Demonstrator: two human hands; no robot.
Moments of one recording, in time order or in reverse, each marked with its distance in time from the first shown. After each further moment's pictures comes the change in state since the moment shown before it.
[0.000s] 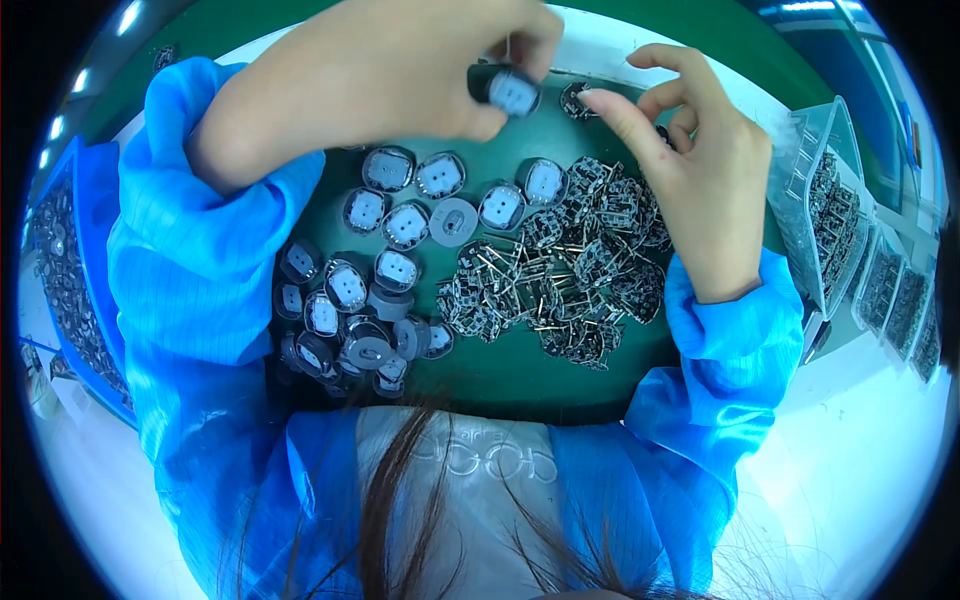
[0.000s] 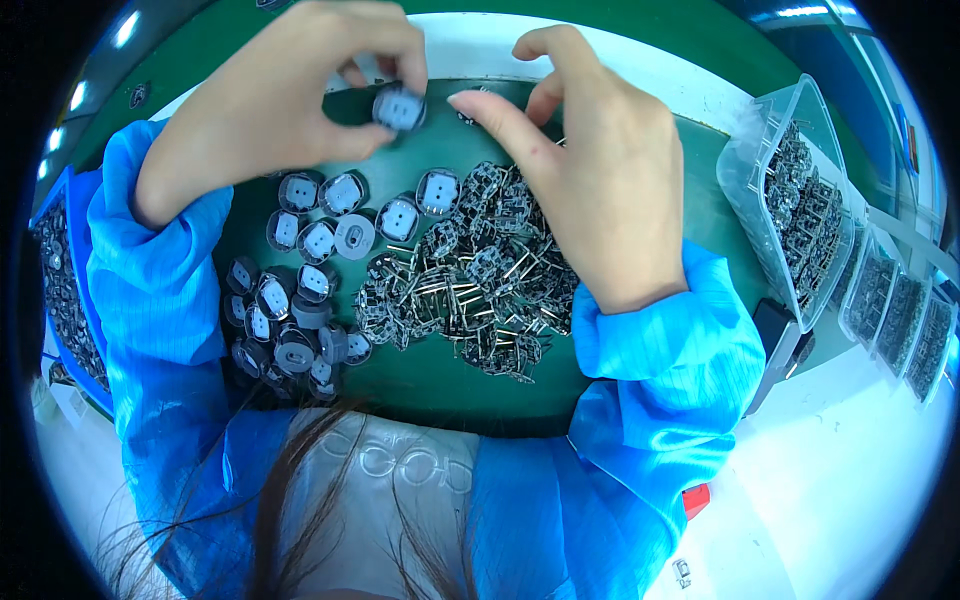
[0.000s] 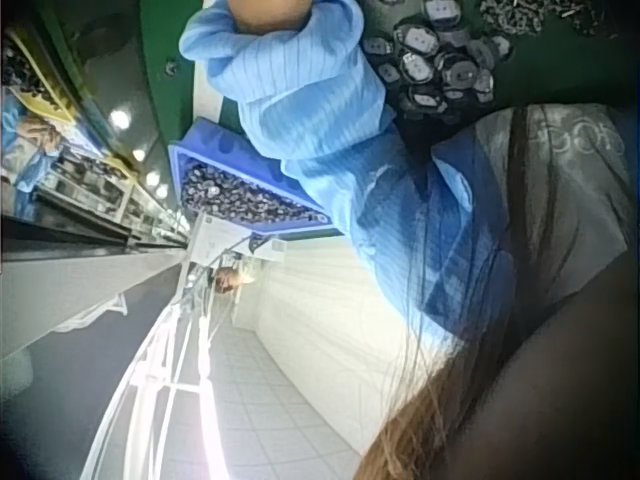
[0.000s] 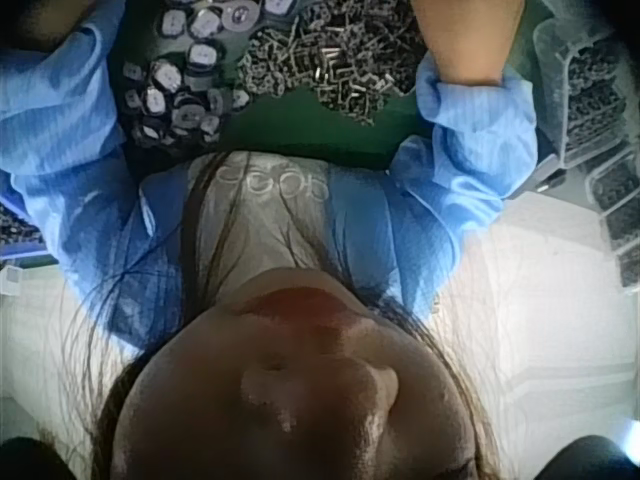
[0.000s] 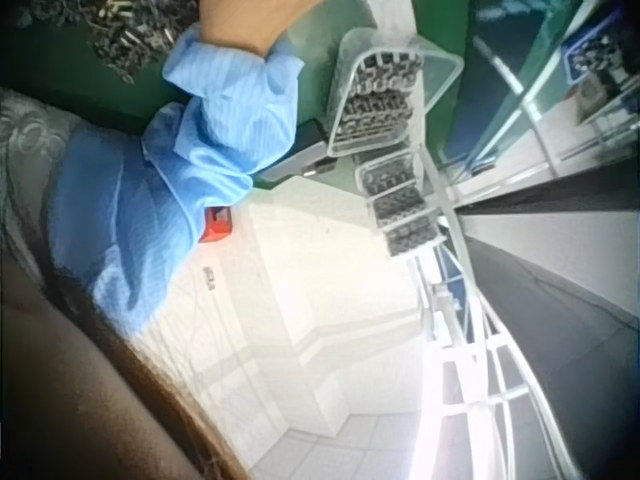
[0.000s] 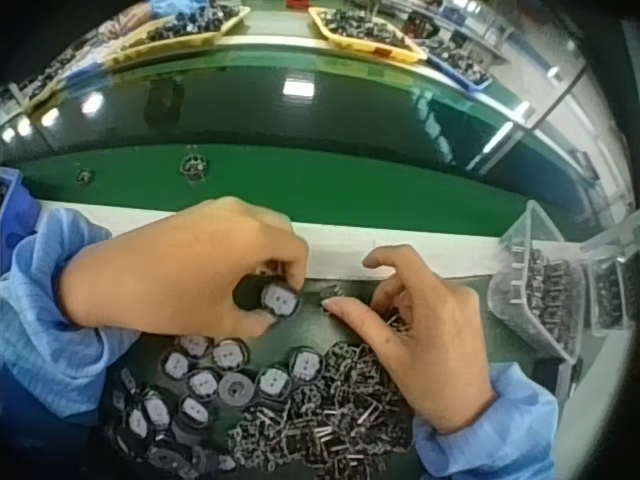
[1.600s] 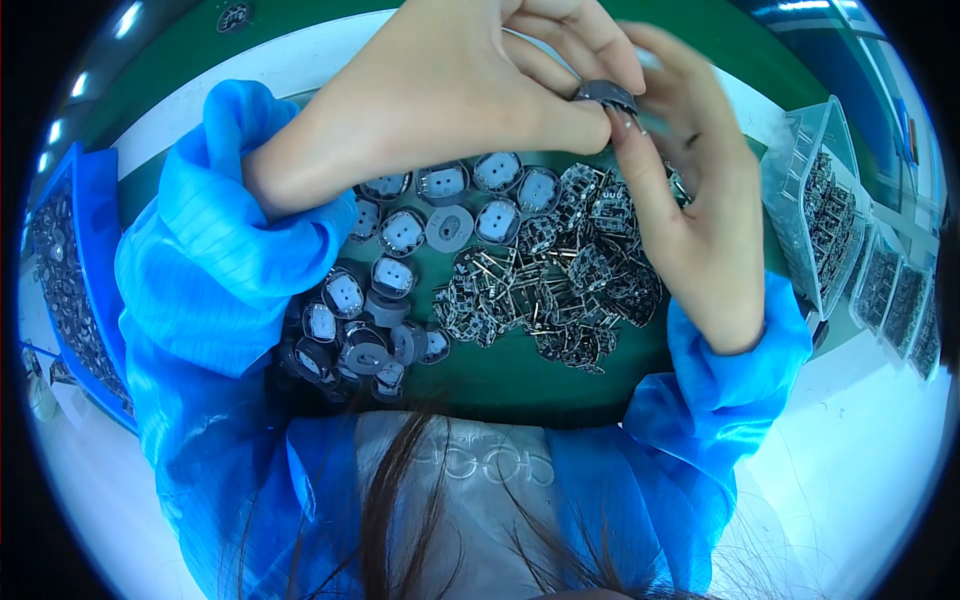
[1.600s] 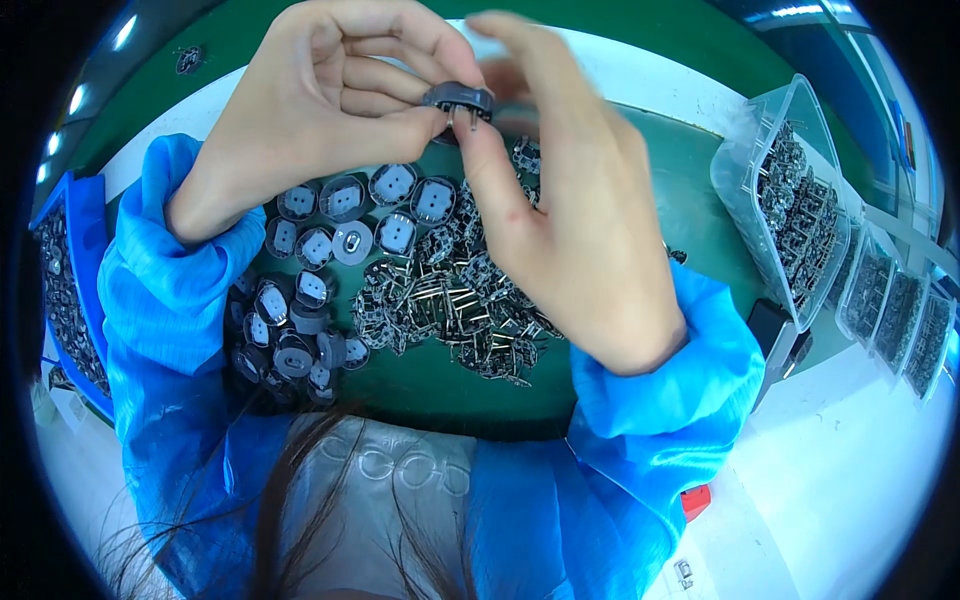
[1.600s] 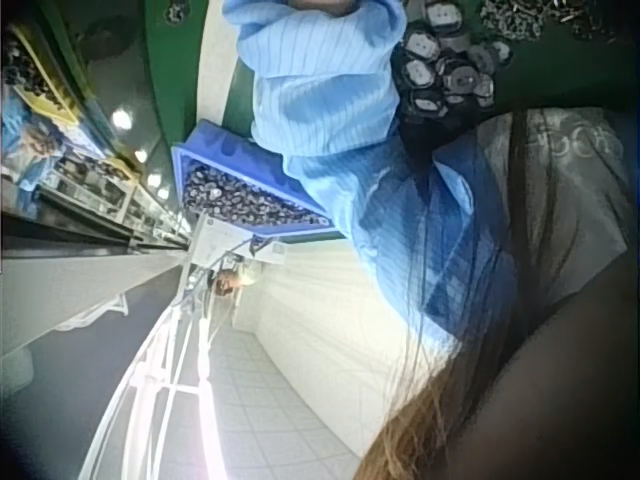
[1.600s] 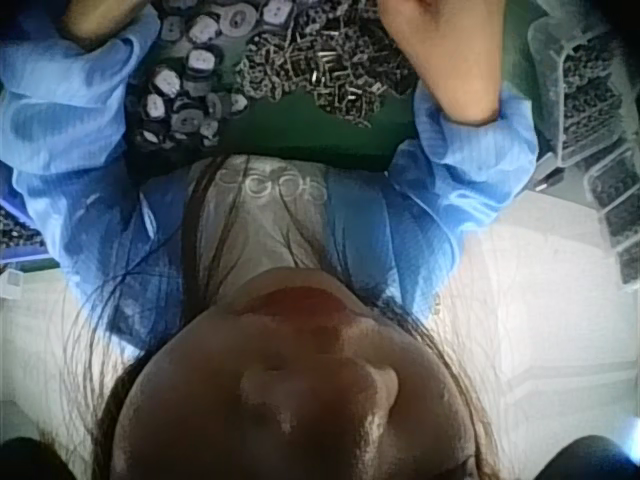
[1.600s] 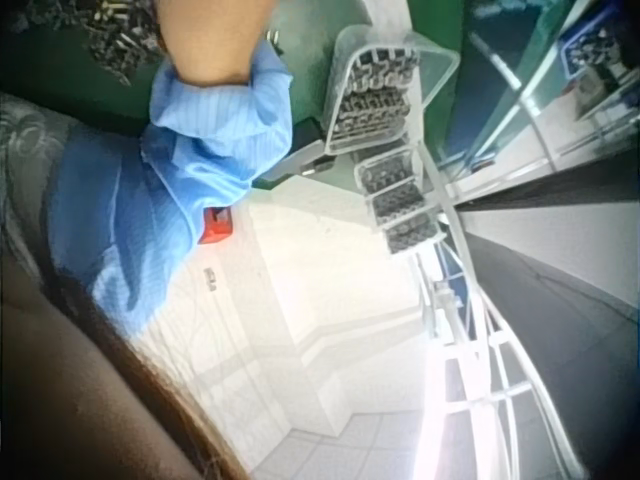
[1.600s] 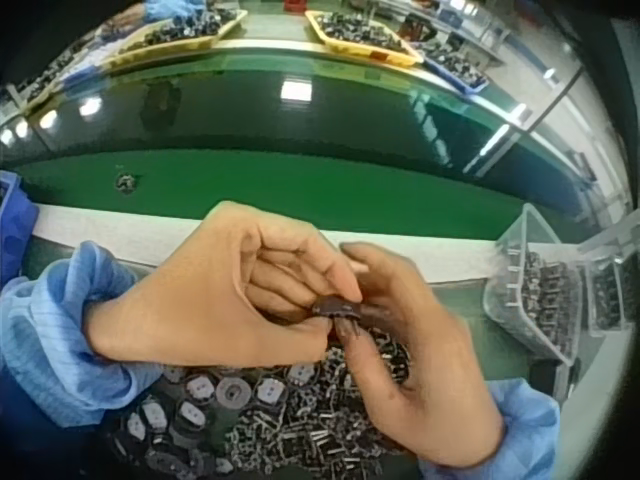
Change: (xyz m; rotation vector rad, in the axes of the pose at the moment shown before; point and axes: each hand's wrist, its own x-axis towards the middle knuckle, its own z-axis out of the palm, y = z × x) left_hand 0.008 0.022 0.010 -1.008 0.068 -0.189; right_hand -0.011 -0.009 -0.005 0.571 -0.087 0.004
